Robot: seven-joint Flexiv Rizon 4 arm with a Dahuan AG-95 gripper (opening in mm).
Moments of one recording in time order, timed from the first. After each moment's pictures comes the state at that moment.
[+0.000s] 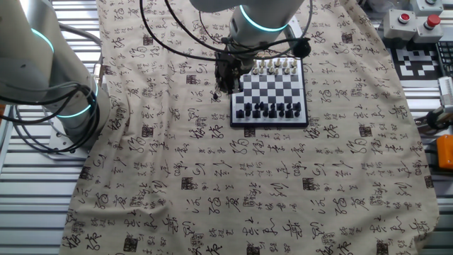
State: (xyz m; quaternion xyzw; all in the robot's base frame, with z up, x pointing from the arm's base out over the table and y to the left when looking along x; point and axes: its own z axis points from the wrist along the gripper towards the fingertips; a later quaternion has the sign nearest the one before) arm 0.341 0.075 0.050 0.16 -0.98 -0.03 0.14
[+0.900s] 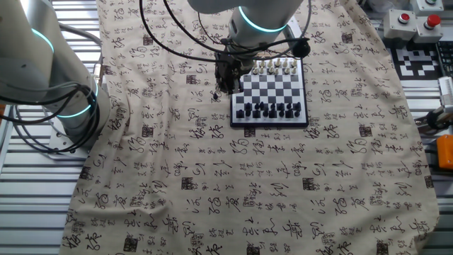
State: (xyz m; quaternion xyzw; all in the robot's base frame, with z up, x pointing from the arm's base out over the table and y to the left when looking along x) arm 0.341 0.076 0.047 0.16 -0.98 -0.03 0.14
